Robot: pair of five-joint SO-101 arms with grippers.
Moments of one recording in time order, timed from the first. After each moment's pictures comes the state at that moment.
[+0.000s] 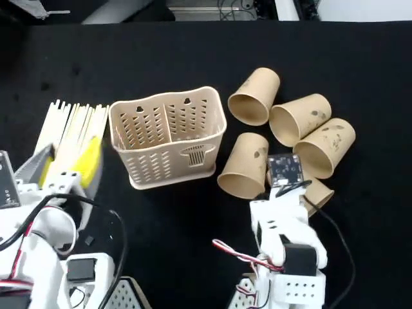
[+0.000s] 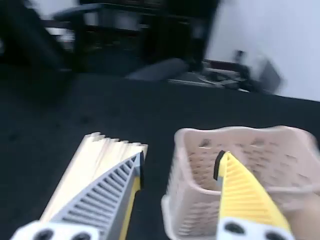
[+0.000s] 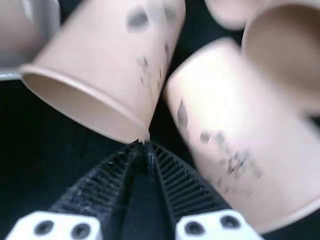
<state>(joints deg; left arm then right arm) -9.6 -74.4 19.0 85.1 4.4 3.1 -103.6 90.3 73.8 9.3</state>
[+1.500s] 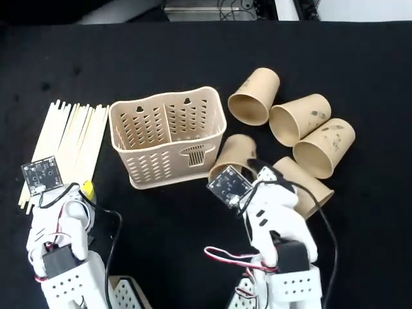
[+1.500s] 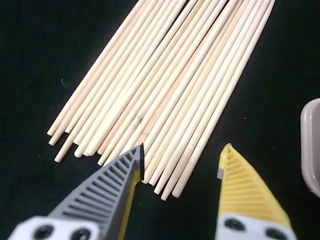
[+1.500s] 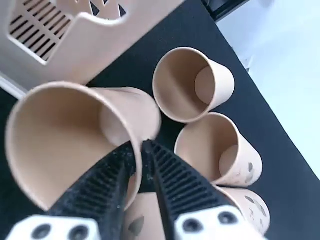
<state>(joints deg) -30.2 -103.8 95.6 59.4 -5.8 -6.7 -103.3 93.4 48.0 49.0</state>
